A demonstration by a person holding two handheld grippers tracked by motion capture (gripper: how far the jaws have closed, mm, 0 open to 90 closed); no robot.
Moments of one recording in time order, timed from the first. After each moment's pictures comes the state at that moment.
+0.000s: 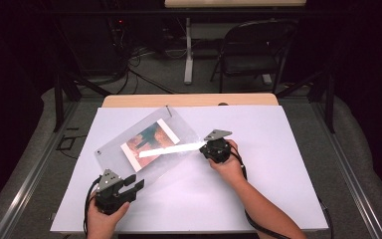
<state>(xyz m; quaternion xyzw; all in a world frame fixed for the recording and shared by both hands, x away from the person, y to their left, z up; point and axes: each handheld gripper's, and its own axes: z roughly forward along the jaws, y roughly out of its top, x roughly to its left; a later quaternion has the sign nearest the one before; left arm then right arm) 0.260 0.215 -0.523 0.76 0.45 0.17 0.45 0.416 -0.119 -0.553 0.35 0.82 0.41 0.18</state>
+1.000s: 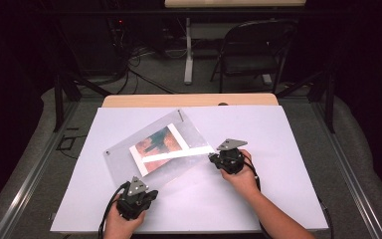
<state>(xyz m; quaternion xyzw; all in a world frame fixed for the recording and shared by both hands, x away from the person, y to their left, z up) 0.258 0.167 -0.546 0.84 0.40 0.13 0.35 0.378 -0.152 -0.552 0.36 0.82 0.41 0.17</state>
